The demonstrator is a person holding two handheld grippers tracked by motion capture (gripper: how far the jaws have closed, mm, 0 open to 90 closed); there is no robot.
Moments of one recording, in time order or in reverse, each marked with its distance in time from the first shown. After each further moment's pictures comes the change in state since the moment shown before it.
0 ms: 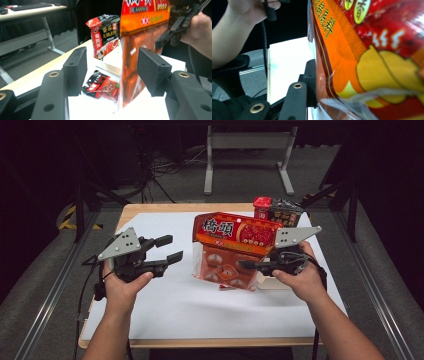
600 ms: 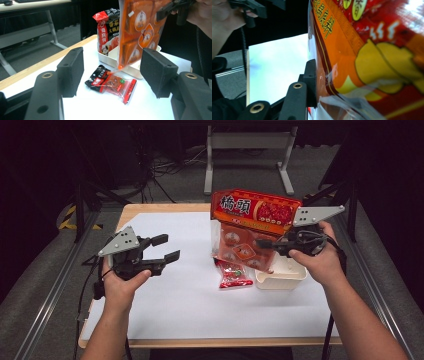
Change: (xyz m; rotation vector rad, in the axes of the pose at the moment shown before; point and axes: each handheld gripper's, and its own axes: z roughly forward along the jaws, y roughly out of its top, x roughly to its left) left arm 0.010 -0.007 0.001 0.025 0.028 -0.038; right arm -0.029 0.023 -0.037 0.020 -0.125 -0.018
